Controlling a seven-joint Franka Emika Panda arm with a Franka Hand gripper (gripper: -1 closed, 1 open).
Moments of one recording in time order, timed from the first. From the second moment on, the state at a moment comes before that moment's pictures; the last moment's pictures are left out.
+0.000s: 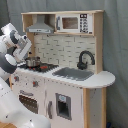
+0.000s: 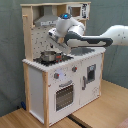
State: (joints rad) arm -1.46 -0.74 1.84 -1.25 0.24 1.83 -0.37
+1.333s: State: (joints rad) arm -1.66 -0.74 2.05 -1.13 0.32 1.65 -0.51
